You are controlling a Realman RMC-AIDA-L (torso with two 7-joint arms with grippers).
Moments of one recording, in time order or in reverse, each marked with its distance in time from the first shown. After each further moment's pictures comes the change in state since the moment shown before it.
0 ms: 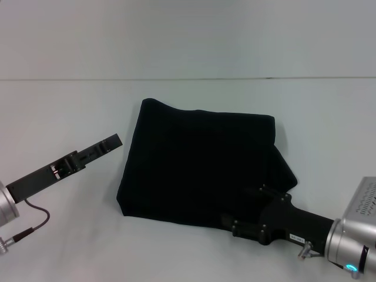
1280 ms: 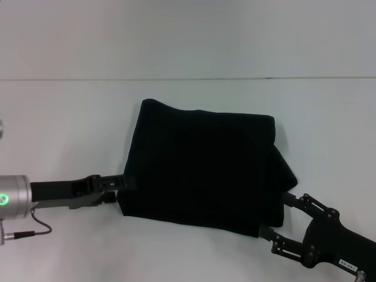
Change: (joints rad) left arm -0.132 0.083 0.188 0.044 0.339 -0.097 -0.502; right arm -0.235 -0.014 0.023 -0.155 0.000 -0.325 0.002
